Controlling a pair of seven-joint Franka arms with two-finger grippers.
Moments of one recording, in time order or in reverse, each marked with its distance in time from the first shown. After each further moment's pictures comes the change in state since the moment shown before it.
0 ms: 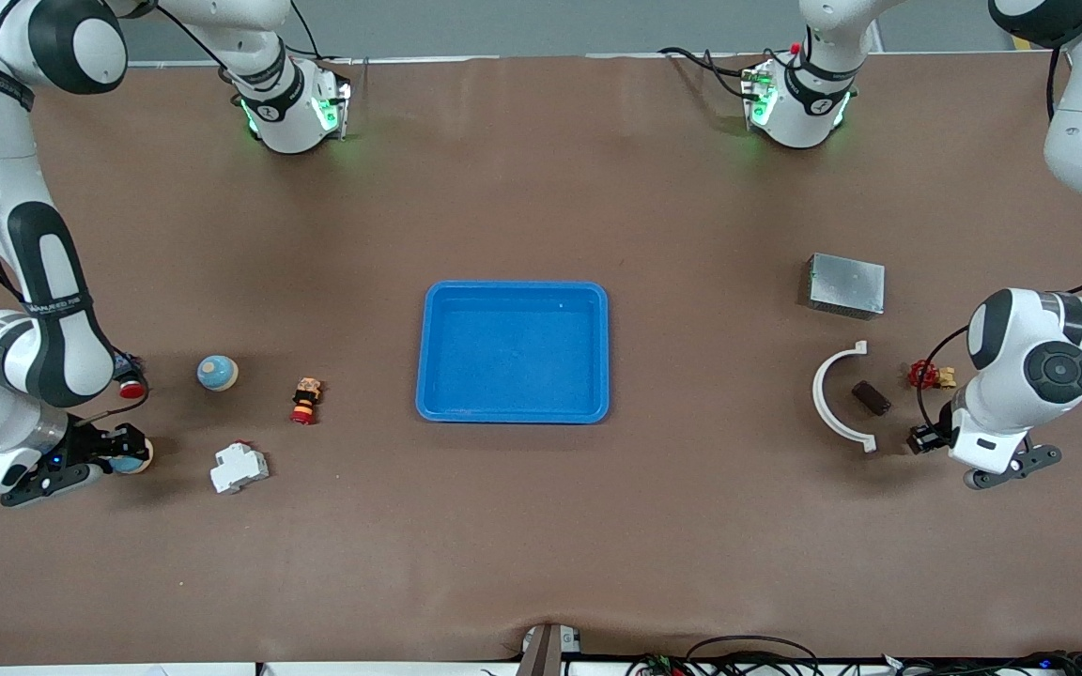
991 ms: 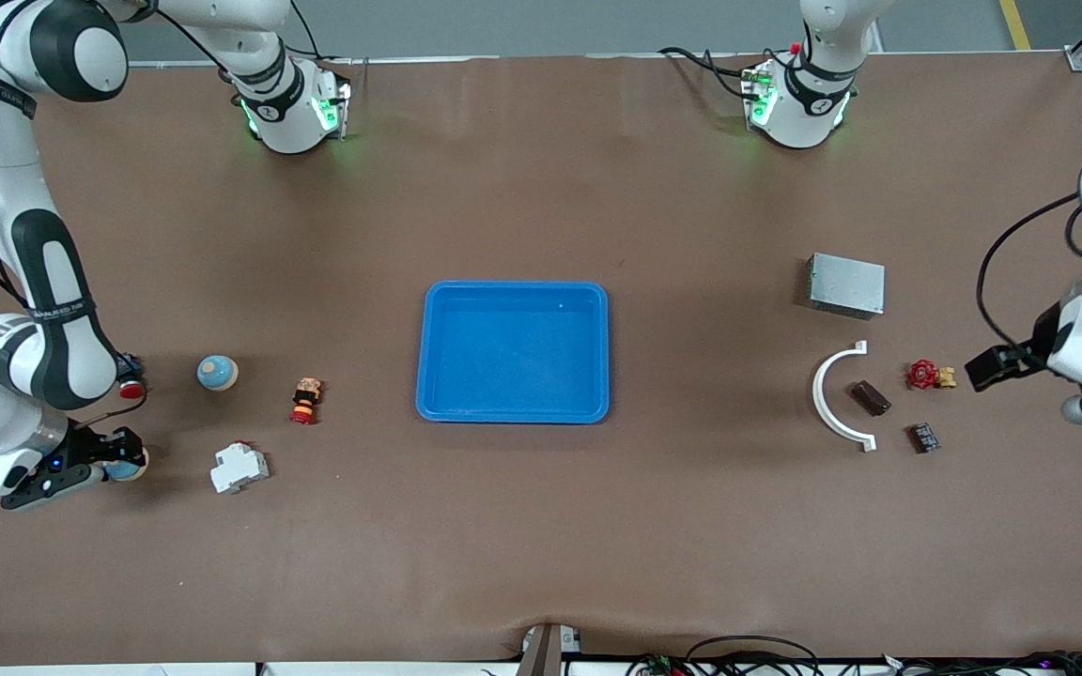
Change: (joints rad) left arm 0.031 -0.482 -0.171 0.102 -0.333 -0.503 0.347; right arm -0.009 0.029 0.000 0.010 0.000 0.061 -0.054
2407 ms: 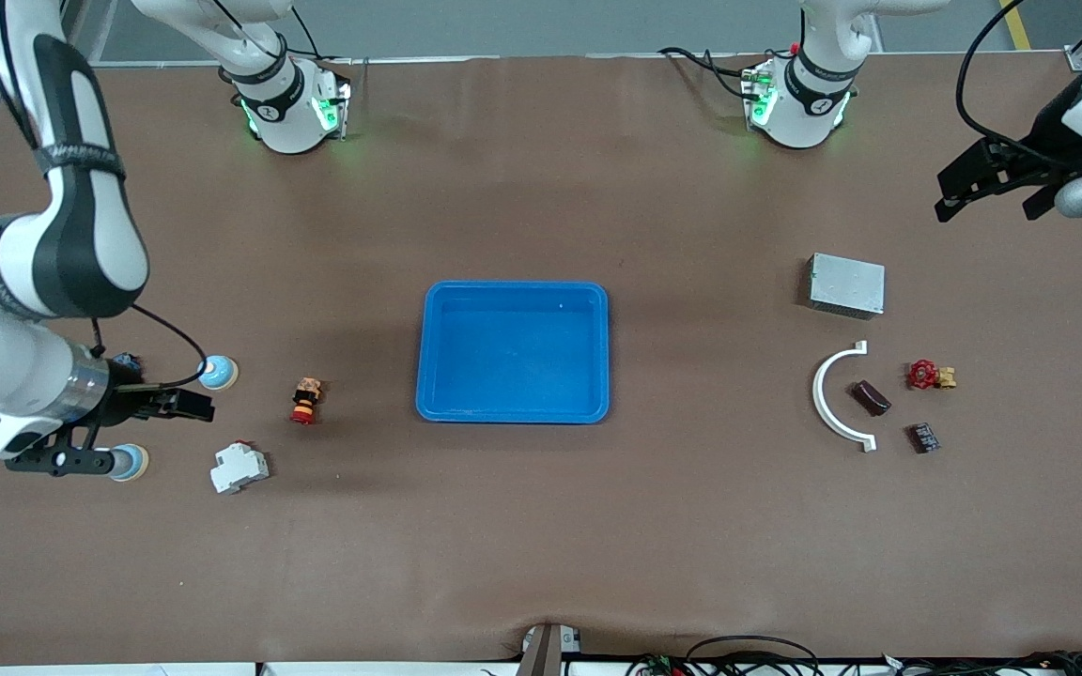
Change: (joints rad) left arm -0.625 -0.331 0.562 0.012 -0.337 -0.347 0.076; right arm 0.328 -0.402 0.028 0.057 -0.053 -0.622 0.903
